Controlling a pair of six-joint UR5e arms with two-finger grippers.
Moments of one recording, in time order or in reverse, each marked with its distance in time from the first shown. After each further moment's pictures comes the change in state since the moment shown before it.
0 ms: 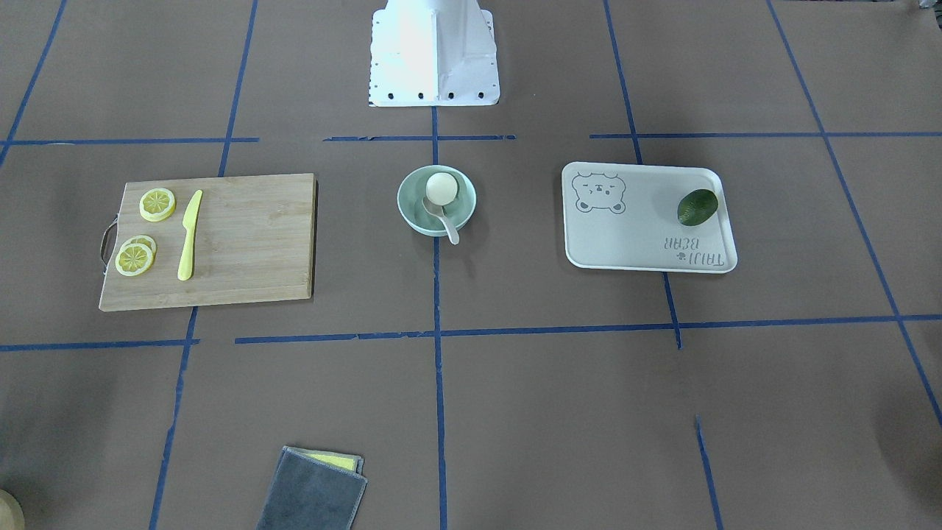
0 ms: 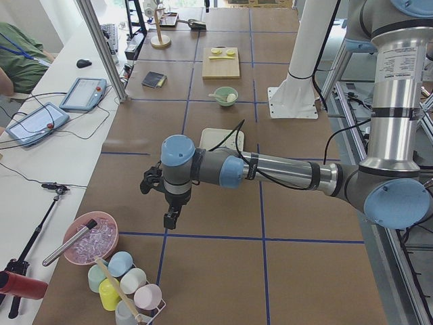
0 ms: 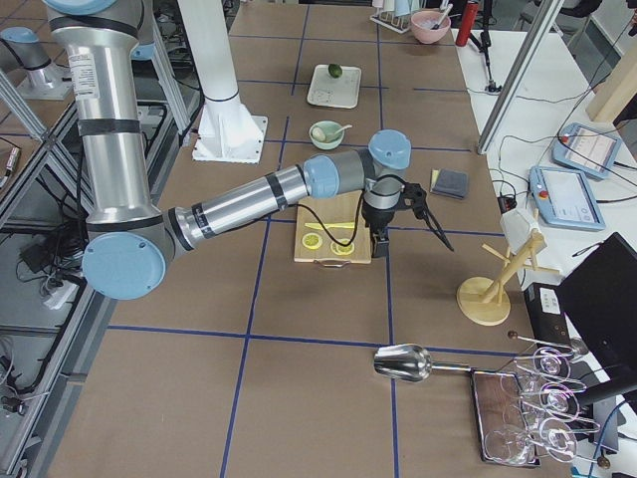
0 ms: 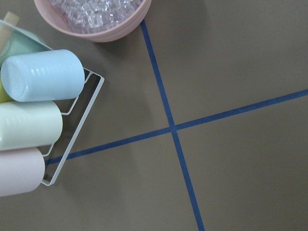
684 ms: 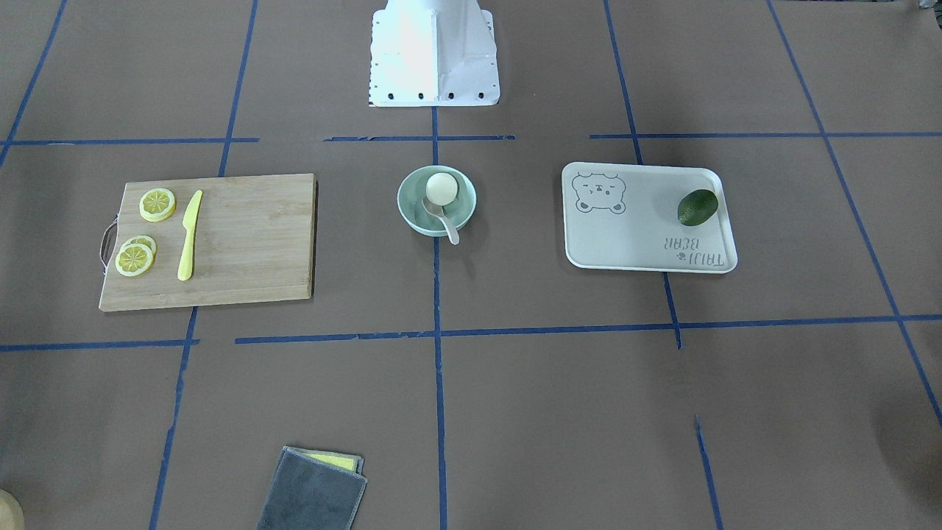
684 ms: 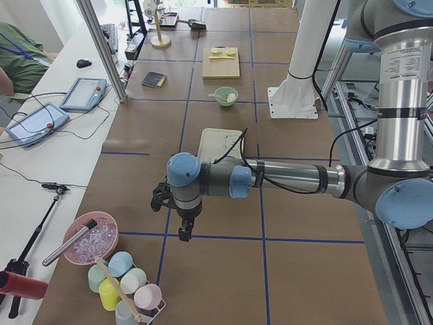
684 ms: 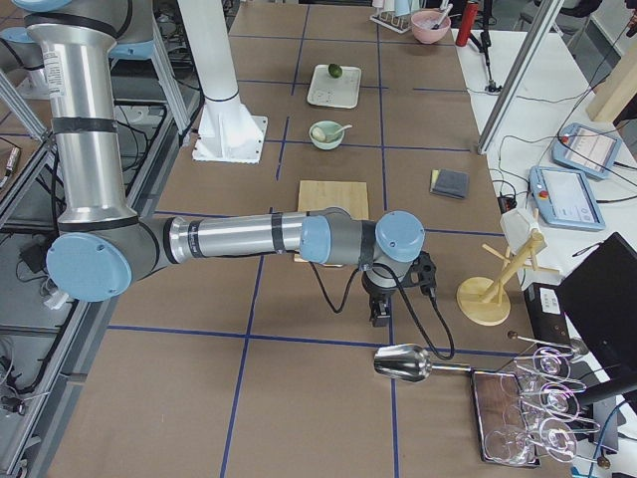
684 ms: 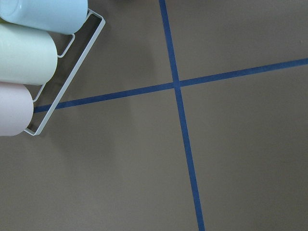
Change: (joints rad) left arm -0.014 0.046 0.016 0.047 -0.065 0.011; right arm 0.182 -0.012 -0.216 0.003 0.089 -0.238
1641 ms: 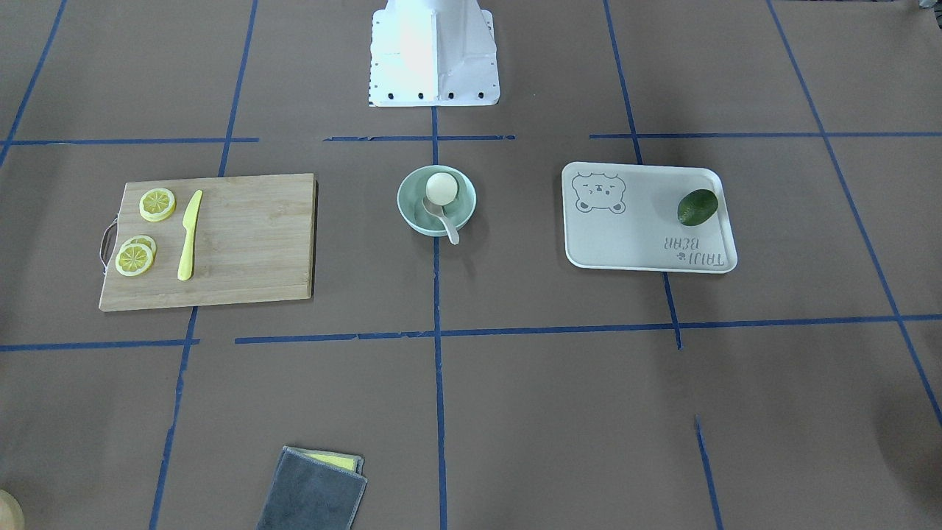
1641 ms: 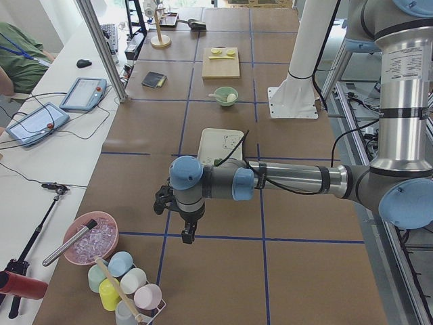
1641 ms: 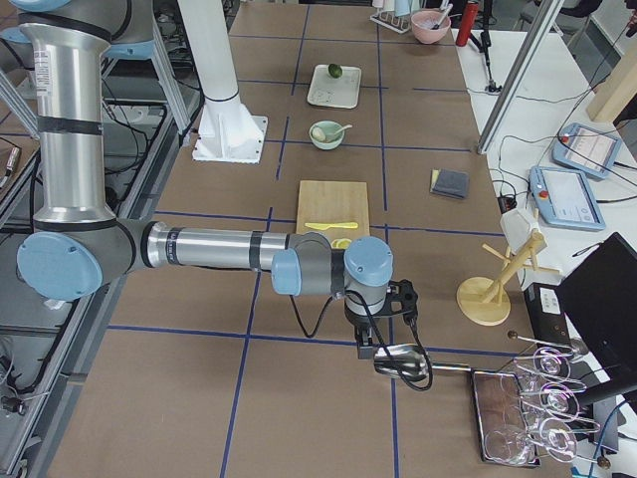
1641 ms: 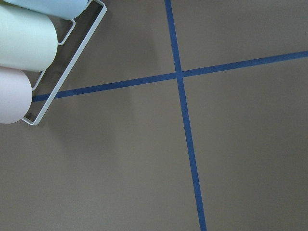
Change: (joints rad) left arm 0.000 0.014 0.001 -0.002 -0.001 -0.001; right arm 0.010 -0.112 -0.022 0.243 -0.112 0.129
